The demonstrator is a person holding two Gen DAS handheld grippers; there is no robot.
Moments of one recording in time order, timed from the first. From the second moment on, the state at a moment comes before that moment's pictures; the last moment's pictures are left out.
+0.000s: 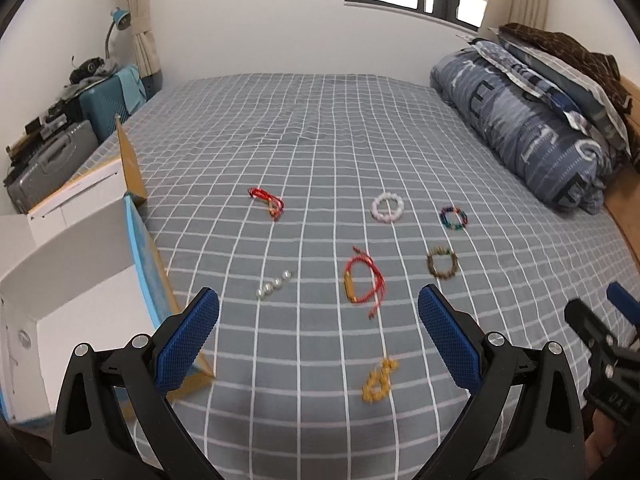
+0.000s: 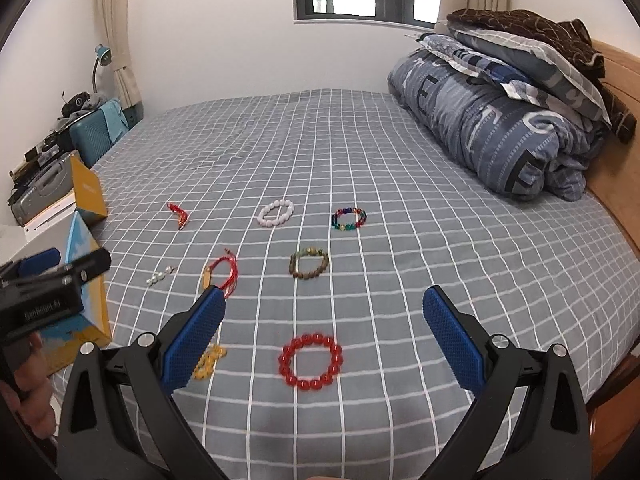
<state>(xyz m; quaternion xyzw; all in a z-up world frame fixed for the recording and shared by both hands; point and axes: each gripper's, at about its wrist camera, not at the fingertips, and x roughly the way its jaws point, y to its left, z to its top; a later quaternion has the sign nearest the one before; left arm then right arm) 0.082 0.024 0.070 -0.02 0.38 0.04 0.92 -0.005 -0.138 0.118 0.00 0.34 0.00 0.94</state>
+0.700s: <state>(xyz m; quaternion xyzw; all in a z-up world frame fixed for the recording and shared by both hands) 0.342 0.098 -0.010 -0.07 0.52 0.11 0.85 0.158 -0.117 0.046 -0.03 0.44 0.02 0.90</state>
